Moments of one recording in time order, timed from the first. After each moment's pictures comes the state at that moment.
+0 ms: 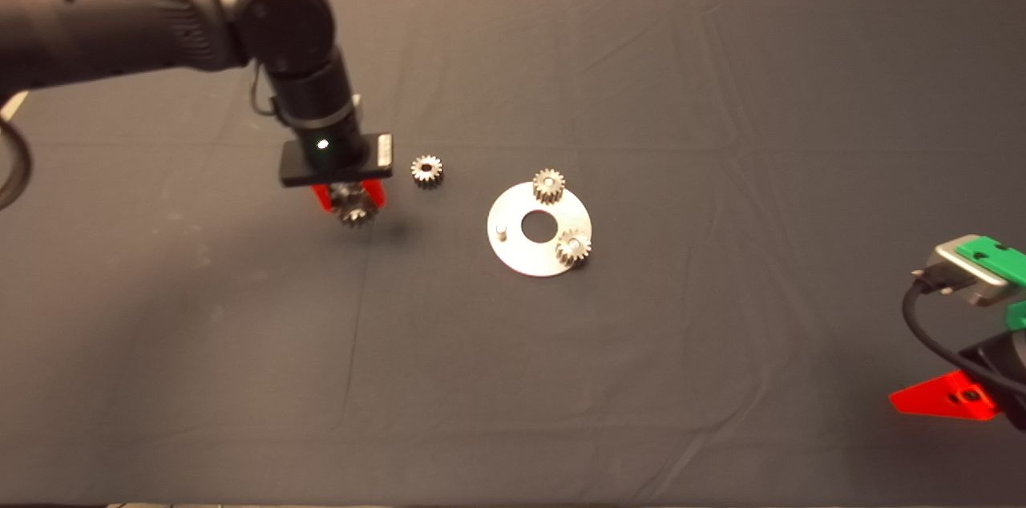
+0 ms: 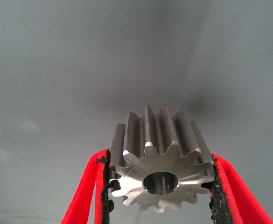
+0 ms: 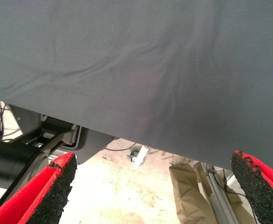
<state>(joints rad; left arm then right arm) -0.48 2.45 -1.25 0.15 1.53 -1.39 0.56 1.85 -0.33 -0.06 -1.53 1.26</state>
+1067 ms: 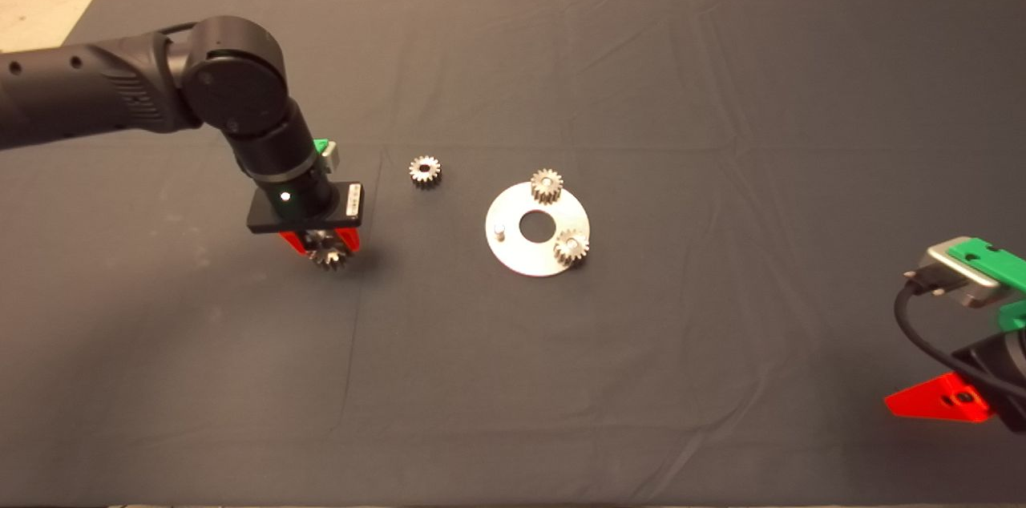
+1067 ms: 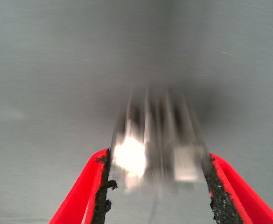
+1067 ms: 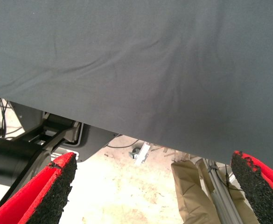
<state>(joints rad) -0.41 2.41 -1.17 0.17 1.52 -1.35 0.56 1.87 -0.34 -0.05 -1.53 1.27</state>
